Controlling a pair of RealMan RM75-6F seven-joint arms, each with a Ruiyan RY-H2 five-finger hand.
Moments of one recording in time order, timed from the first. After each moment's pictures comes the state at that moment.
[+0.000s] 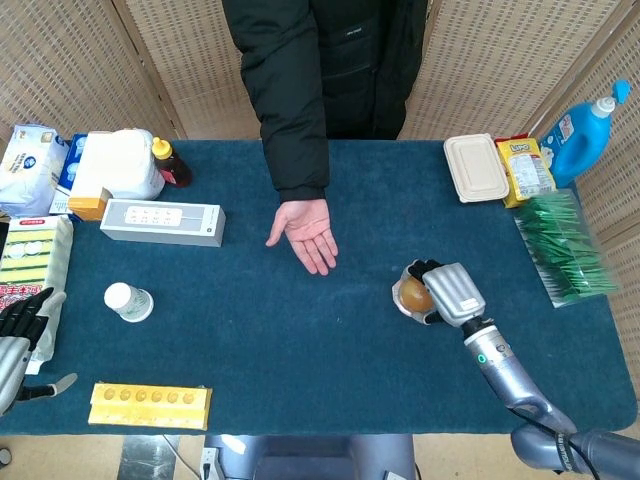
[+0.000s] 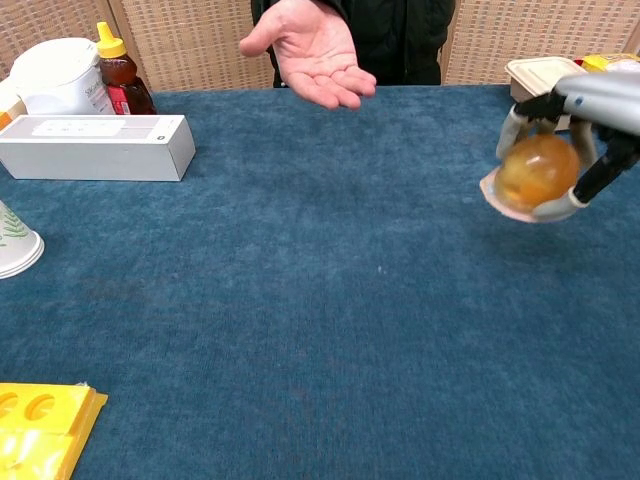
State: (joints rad) left arm -0.06 -0.86 0.05 -1.93 1.55 1.42 0.03; right arm 0.60 -1.38 0.10 -1.49 -1.36 1.09 -0.13
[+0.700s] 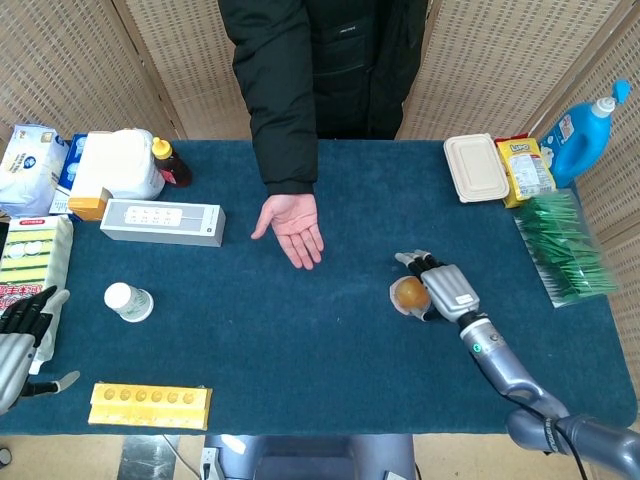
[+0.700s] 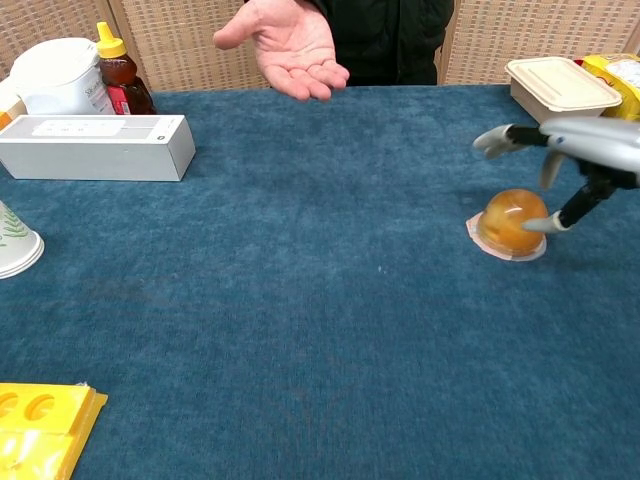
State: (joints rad) left arm -0.07 -0.86 0.04 -1.94 1.52 1.39 0.05; right arm 0.61 -1.43 0.08 -1.34 -1.39 1.00 0.05
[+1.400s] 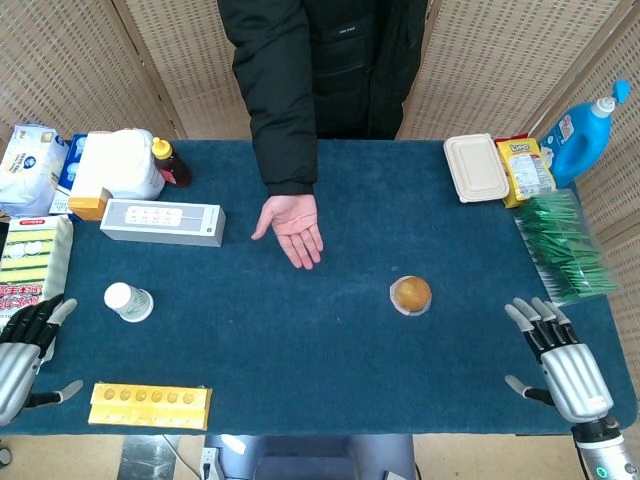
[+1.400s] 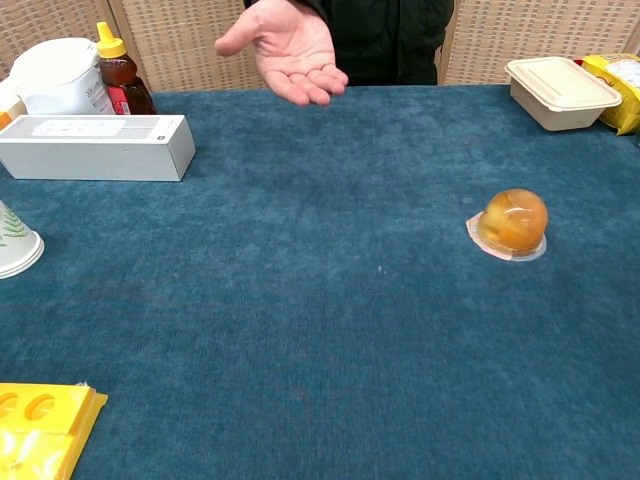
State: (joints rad) left arm -0.05 -0.87 0.07 -1.93 1.60 1.43 0.08; right arm 0.14 -1.18 -0.12 -1.47 -1.70 1.67 0.08
